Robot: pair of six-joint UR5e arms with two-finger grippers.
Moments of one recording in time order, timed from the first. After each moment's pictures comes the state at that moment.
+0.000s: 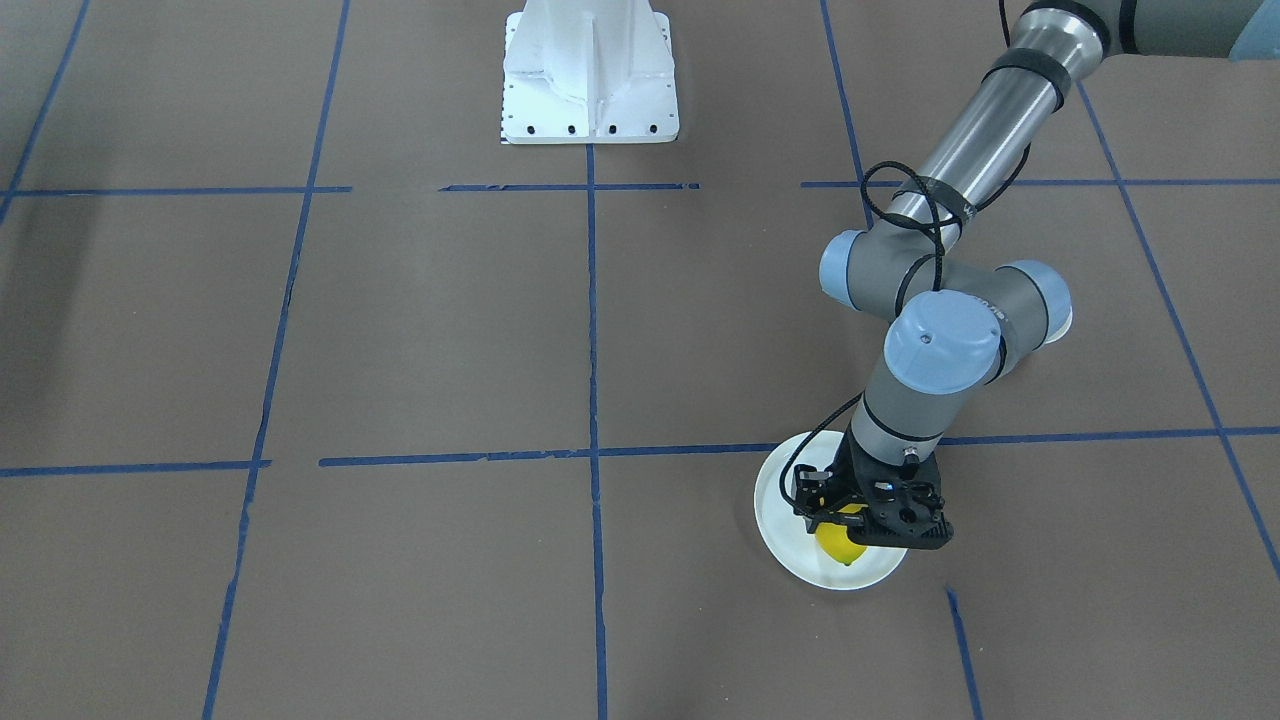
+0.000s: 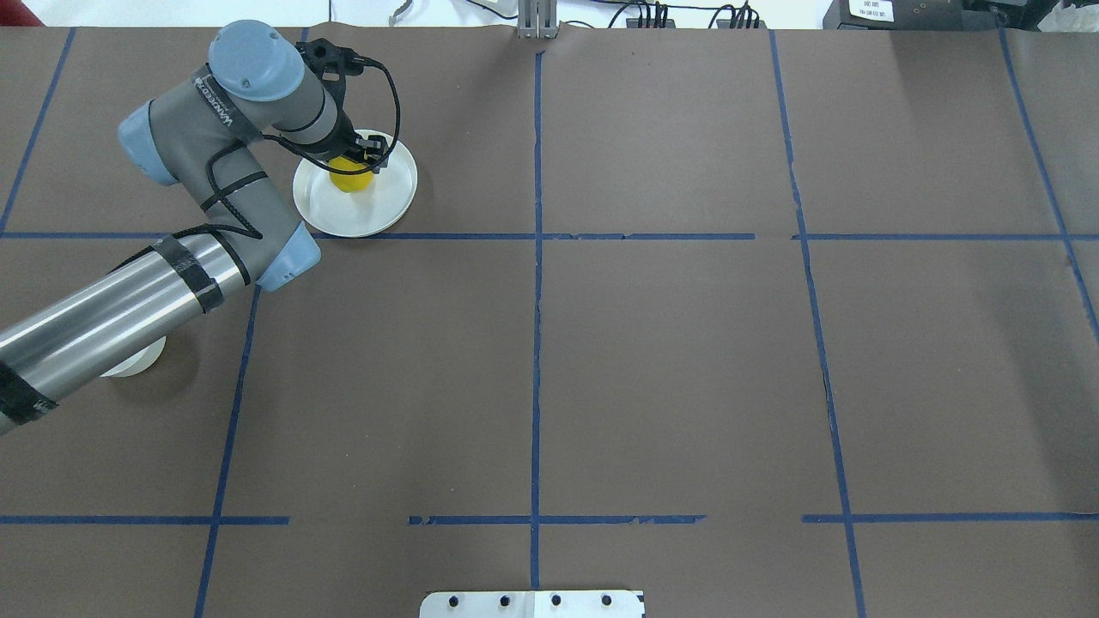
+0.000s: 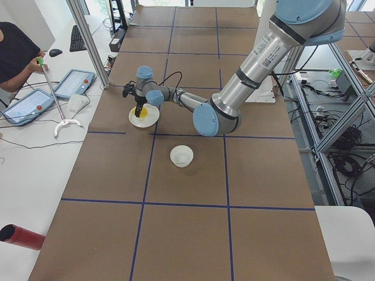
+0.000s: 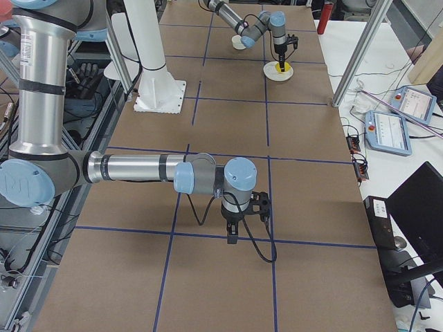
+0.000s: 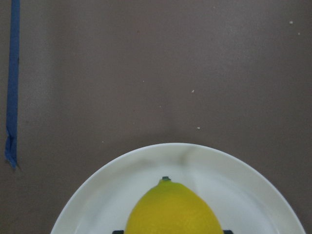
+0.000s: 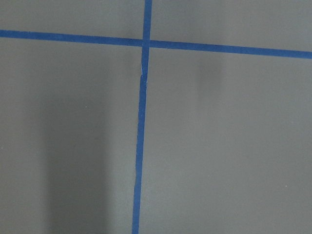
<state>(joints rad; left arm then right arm) -0.86 -2.30 -1.13 -2.12 -1.91 -0.91 1.54 -1.71 1.75 -1.64 2.28 -0.05</state>
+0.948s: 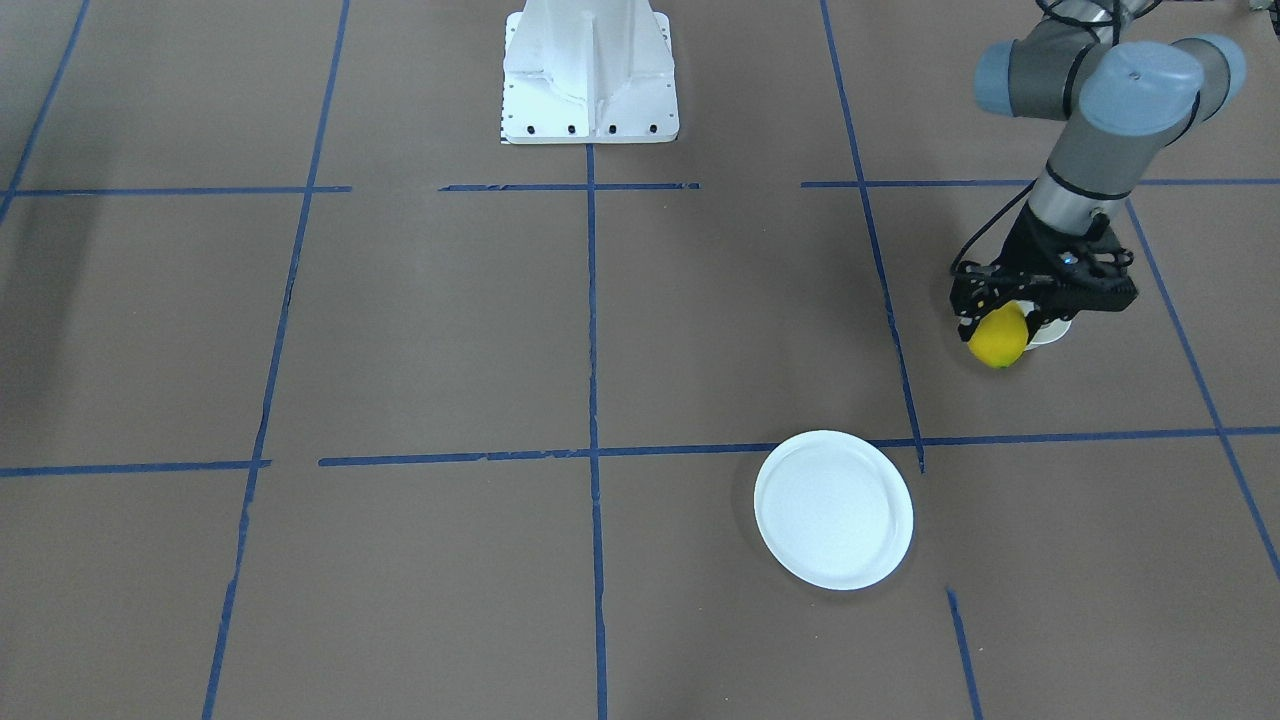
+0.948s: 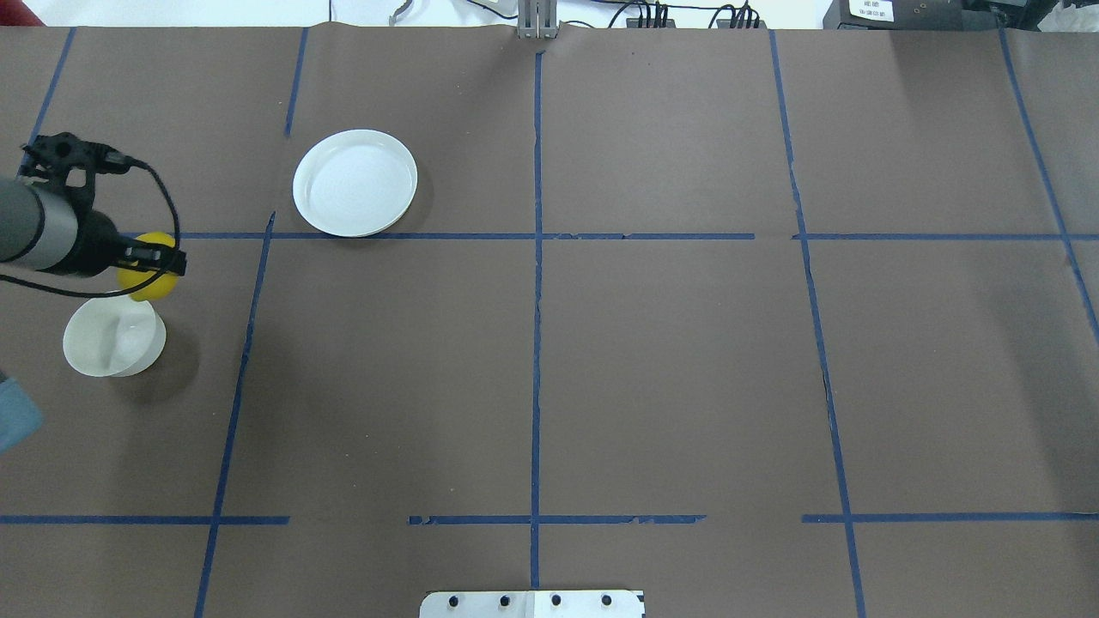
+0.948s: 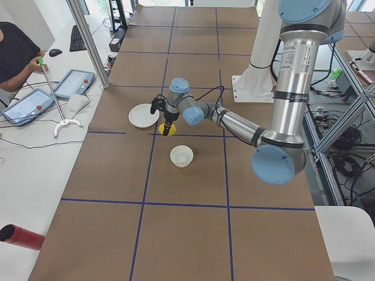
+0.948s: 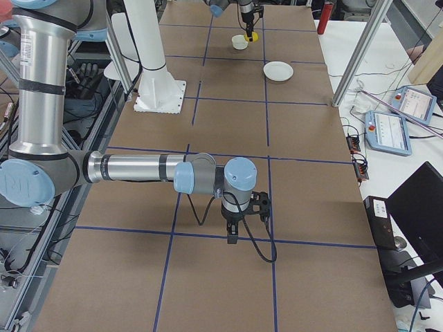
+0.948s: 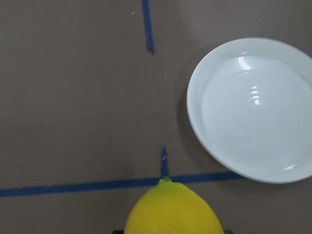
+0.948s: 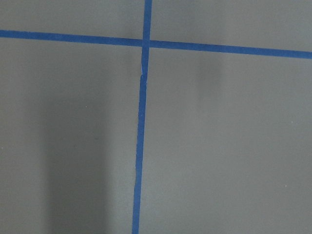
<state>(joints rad) -0.87 -1.58 -1.89 -1.98 -1.92 -0.80 1.54 -1.71 1.75 -1.64 2.28 -0.05</state>
